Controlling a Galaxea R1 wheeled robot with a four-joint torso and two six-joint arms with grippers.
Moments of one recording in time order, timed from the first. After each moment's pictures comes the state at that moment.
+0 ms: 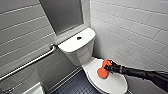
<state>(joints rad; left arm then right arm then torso) 1.54 2.90 -2.41 2.50 -0.05 -2.26 -0.34 2.67 -1.92 -1.06 -0.47 1.71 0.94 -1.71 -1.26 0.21</state>
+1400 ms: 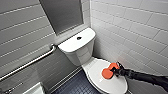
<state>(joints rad) 1.57 2.98 -2.49 2.56 -0.04 -2.26 -0.42 2.57 -2.00 -0.88 -0.20 1.79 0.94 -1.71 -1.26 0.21</state>
